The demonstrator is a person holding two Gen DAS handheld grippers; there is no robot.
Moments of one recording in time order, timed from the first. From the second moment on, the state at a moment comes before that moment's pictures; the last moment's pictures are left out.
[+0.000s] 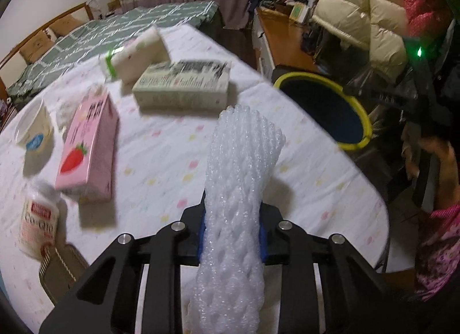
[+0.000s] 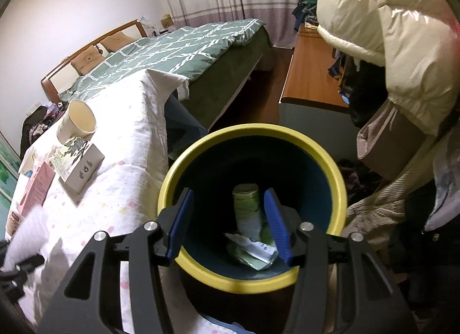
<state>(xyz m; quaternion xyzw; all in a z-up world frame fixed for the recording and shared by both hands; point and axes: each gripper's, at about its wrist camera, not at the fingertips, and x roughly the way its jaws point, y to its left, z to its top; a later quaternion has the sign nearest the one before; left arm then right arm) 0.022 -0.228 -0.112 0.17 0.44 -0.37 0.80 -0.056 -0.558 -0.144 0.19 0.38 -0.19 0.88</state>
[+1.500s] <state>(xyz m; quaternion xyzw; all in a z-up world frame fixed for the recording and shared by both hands) 0.042 -0.453 -0.092 0.17 0.40 -0.45 0.78 -0.144 -0.605 -0.139 0.19 0.38 -0.28 0.86</state>
